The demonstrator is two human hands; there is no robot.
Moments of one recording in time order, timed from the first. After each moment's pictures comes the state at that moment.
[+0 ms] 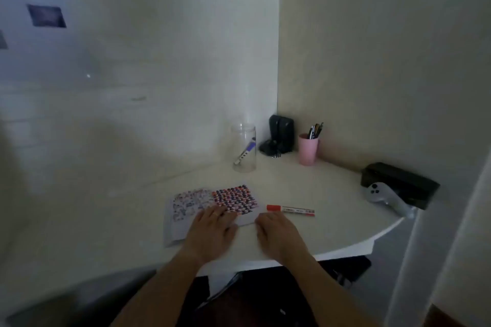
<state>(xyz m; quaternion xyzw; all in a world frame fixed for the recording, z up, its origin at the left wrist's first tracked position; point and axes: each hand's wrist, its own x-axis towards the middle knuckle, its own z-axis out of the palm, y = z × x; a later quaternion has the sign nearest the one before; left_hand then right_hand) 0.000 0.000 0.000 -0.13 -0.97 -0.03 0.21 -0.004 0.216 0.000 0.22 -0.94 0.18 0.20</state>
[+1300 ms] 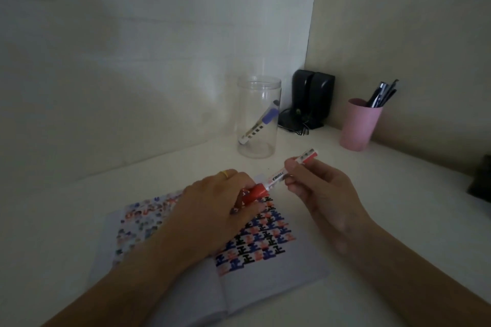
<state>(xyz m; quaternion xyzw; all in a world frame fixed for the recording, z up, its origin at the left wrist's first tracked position) -0.134 -0.014 0.030 -0.21 -0.93 -0.18 0.22 -0.161 0.193 0.035 0.07 -0.58 0.81 0.00</state>
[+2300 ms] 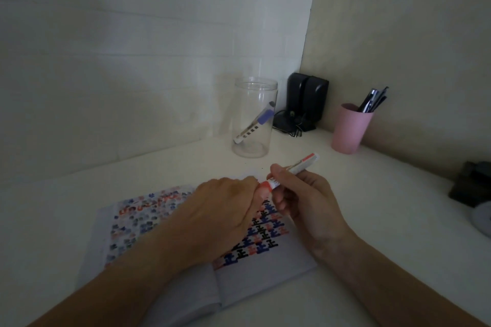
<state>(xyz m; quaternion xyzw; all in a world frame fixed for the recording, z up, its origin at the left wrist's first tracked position) -0.122 0.000 0.040 -0.29 -0.92 -0.15 0.21 -0.151 0.175 0.035 0.08 -0.62 0.78 0.01</state>
